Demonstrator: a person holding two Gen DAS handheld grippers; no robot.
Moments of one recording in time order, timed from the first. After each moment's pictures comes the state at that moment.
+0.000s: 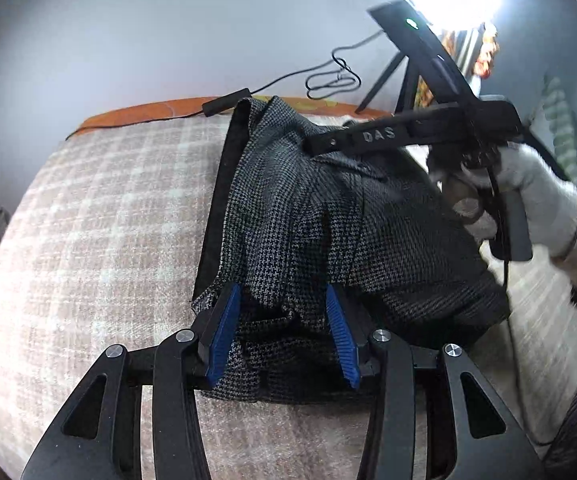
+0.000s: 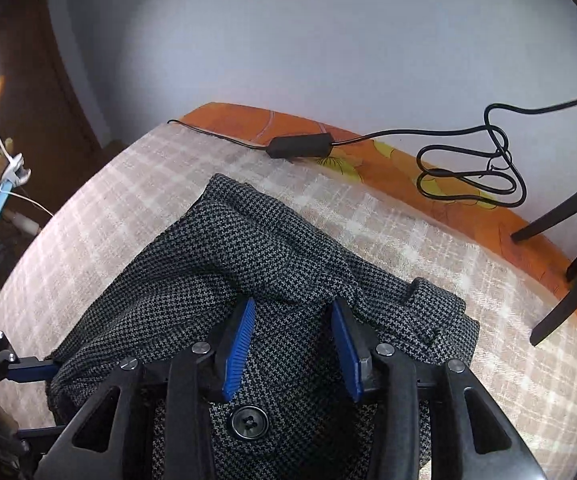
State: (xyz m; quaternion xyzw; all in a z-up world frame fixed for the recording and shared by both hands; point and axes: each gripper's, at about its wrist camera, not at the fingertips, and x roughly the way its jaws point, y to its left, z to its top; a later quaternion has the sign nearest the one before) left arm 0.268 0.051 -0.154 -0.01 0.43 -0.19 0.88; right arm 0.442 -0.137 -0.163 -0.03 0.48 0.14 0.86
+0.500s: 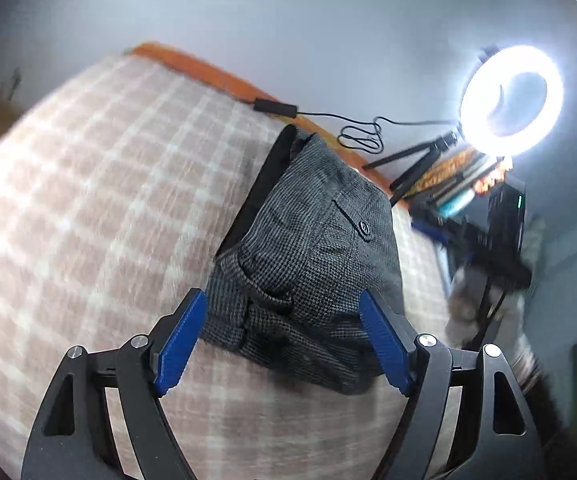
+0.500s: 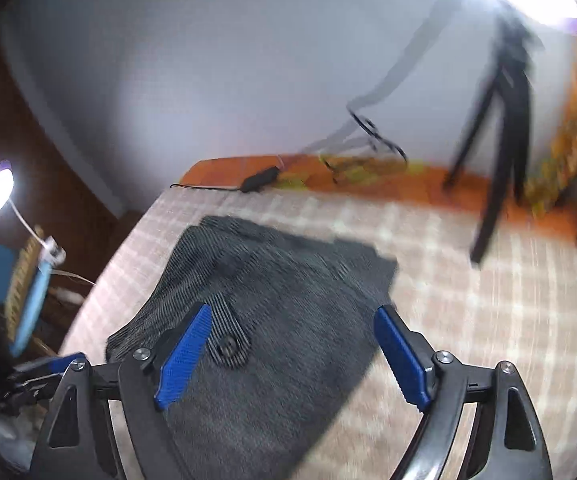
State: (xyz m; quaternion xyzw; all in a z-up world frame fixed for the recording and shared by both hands) left arm 0.243 0.123 -0.128 -0.27 0.46 -0.17 0.83; right arm 0.377 -0.236 -0.129 0.16 0.47 0.12 0.86
